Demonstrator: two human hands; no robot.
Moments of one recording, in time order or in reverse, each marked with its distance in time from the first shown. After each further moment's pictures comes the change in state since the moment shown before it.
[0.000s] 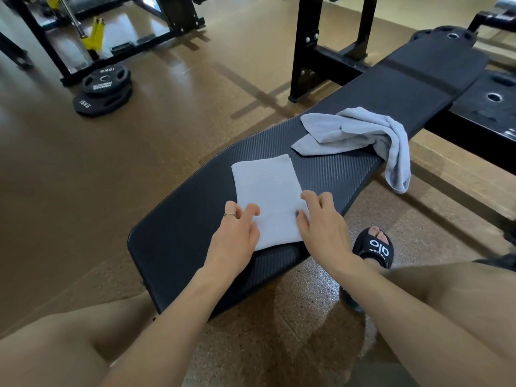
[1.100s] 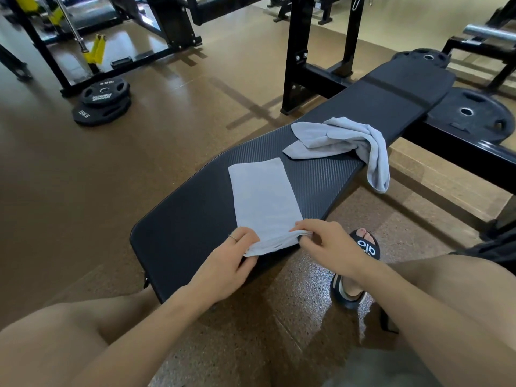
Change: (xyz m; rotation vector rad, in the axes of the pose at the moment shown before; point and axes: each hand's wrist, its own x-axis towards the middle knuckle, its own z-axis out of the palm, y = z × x) left_hand -0.059 -0.007 -0.013 -0.216 -0.127 0.341; right_hand -0.044 0.021 -0.057 0.496 -0.432 -0.132
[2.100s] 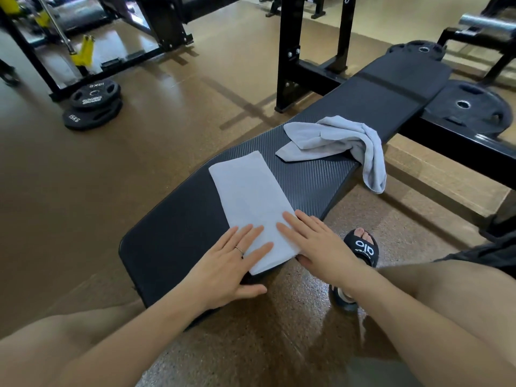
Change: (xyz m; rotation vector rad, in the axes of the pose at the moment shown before) left_hand 0.023 -0.010 -0.002 0.622 -0.370 0.174; right_hand 0.017 0.041 0.012 -0.705 -0.104 -0.177
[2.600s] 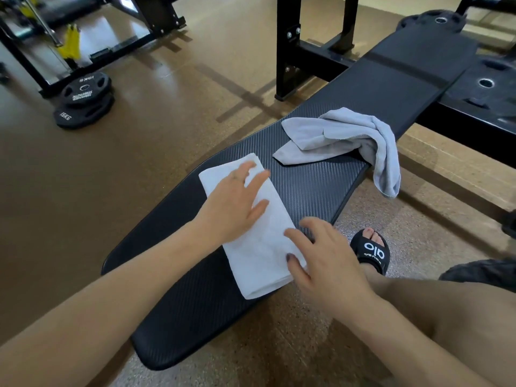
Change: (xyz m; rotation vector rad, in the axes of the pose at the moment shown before) left_hand 0.123 -0.058 -0.058 -0.090 0.248 -0.195; right_hand 0.005 -0.026 -0.040 0.155 0.244 0.246
